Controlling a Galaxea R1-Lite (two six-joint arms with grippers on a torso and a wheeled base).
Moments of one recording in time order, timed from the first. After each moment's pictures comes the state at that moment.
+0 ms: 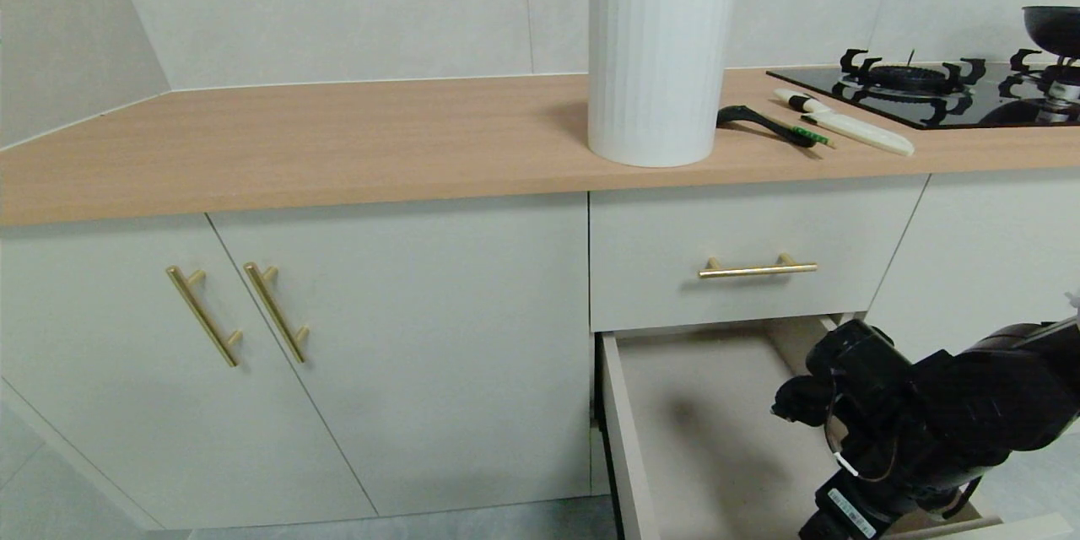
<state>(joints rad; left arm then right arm) 0.00 0.00 0.00 0.00 -0.01 0.00 0.43 1.85 -0.79 0.27 -0.11 -0.14</state>
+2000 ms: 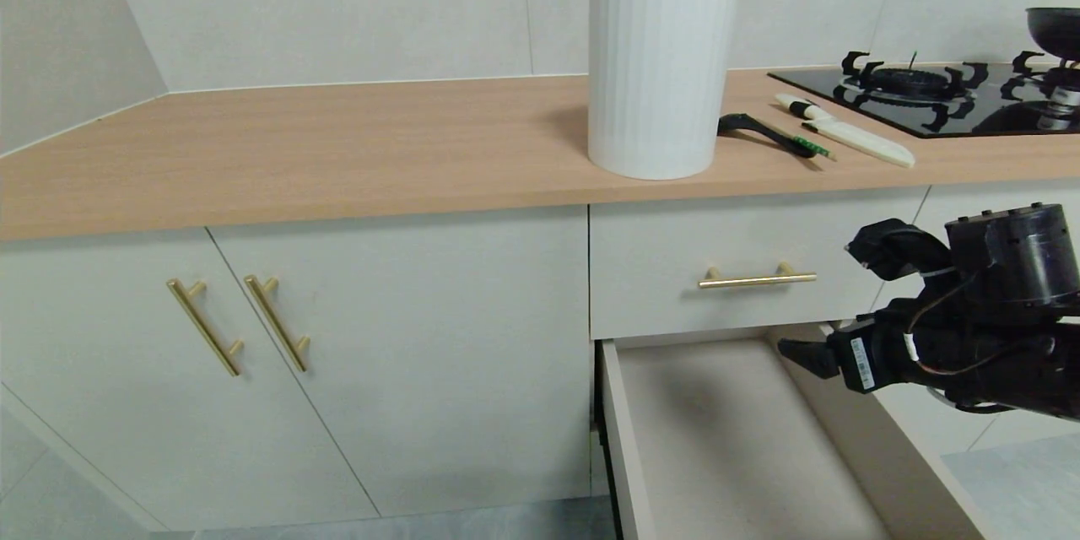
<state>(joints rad) -0.01 0.00 0.00 0.00 -0.01 0.00 0.36 1.55 -0.73 -0.25 -0.13 -0.05</state>
